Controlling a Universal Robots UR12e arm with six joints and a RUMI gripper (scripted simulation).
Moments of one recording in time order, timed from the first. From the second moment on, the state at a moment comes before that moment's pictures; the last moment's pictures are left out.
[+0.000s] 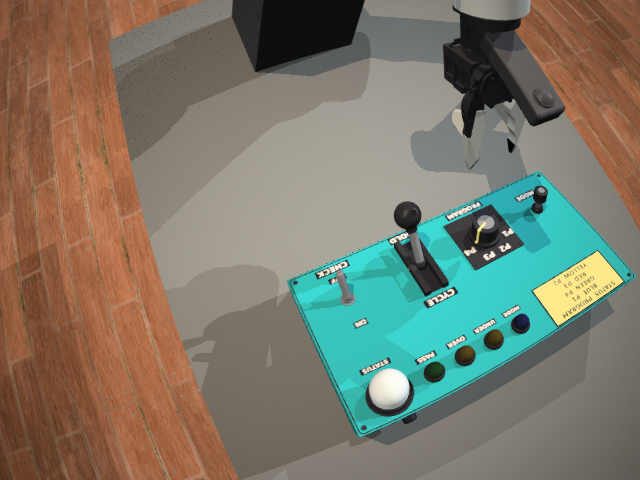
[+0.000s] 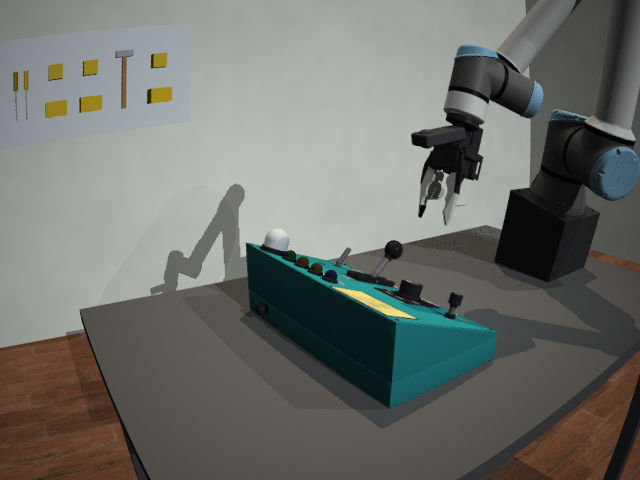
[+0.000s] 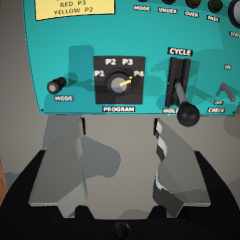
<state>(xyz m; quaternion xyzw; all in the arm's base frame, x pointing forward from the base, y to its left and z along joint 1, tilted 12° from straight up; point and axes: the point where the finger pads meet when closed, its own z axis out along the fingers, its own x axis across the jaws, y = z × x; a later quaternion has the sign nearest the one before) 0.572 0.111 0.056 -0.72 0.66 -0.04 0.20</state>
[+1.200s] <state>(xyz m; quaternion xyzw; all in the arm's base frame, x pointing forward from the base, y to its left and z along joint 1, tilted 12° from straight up) 0.582 0.120 0.026 -0.72 0.66 -0.04 0.21</state>
